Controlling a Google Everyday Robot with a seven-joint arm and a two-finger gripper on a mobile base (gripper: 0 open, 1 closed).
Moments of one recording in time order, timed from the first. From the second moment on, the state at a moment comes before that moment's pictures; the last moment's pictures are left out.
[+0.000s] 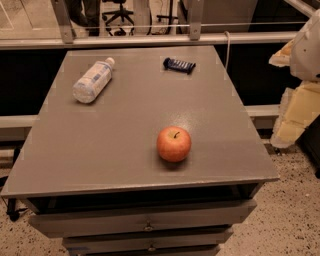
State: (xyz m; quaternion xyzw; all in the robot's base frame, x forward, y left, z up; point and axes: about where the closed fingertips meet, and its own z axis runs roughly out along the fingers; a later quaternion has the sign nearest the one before) arm 0.438 -0.217 0.976 -0.60 0.78 -0.03 0.16
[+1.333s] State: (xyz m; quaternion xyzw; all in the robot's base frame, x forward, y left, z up) arm 0.538 -0.207 0.944 -0.58 0.78 -0.02 0.25
